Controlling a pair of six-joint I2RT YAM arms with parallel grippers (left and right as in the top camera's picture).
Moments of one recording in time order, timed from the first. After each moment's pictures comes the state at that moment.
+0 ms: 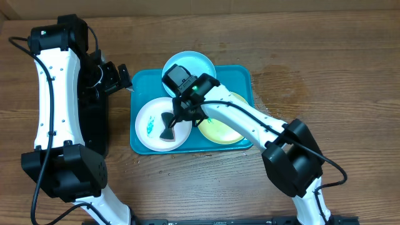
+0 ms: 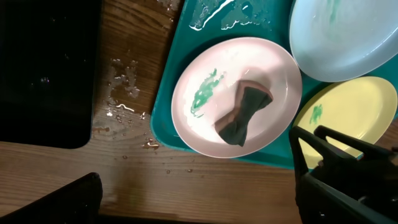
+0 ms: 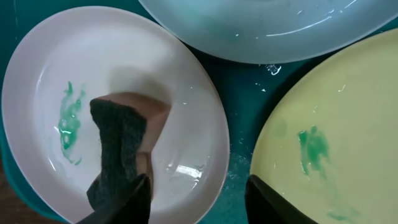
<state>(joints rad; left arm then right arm) 0.16 1.90 1.95 -1.64 0.19 -0.26 0.79 2.14 1.79 -0.96 -0.02 0.65</state>
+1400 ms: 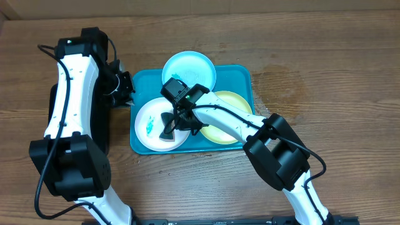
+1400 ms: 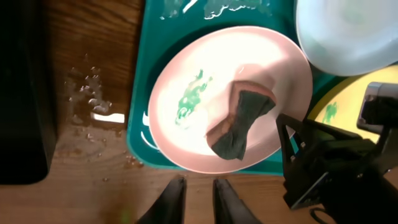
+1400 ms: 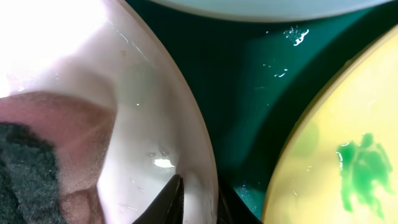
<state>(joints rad) 0.10 1.90 1.71 -1.43 0.23 -0.24 0.82 2.25 1.73 -0.89 -0.01 0.69</state>
